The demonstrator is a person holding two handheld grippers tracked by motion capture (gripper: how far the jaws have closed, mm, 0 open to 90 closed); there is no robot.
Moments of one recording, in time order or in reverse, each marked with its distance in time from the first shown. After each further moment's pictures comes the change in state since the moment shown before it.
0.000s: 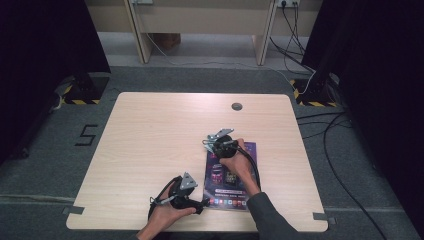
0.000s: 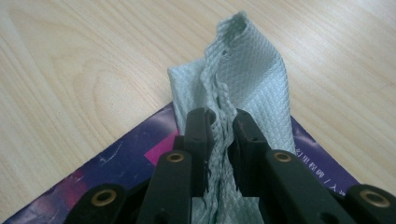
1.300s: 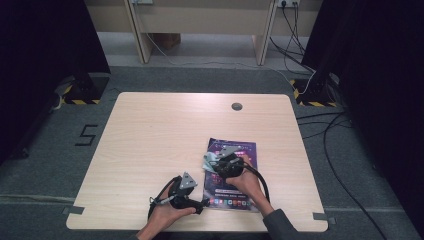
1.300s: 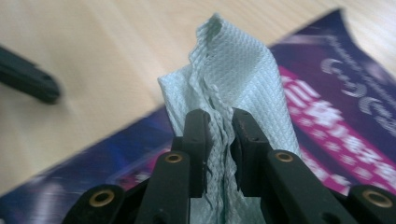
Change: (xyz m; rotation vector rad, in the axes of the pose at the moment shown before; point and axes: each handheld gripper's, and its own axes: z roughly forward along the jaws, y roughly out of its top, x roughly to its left) left arm 0.001 -0.001 0.000 -0.003 0.002 -0.012; right arm 0.035 -0.040 -0.036 -0.032 0.150 -0.066
